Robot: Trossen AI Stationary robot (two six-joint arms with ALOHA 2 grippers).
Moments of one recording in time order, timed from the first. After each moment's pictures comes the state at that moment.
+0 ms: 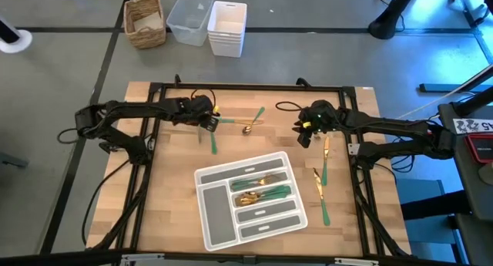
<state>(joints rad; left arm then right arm) 0.45 1.40 0.79 -0.54 -0.30 -0.64 -0.41 1.08 0.59 -0.28 -0.06 0.06</state>
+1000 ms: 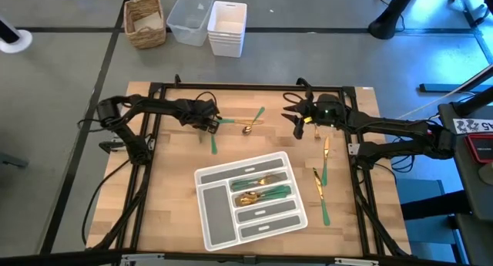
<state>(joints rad) 0.50 1.64 0.80 -0.53 -0.32 -0.66 -0.41 1.08 0.59 0.13 -0.06 -0.14</state>
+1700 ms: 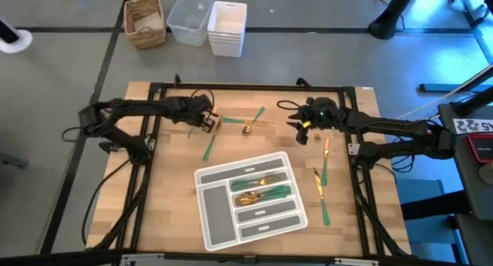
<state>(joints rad) 0.47 1.40 0.79 -0.61 -0.29 -0.55 -0.41 1.08 0.59 -0.12 -0.06 -0.14</state>
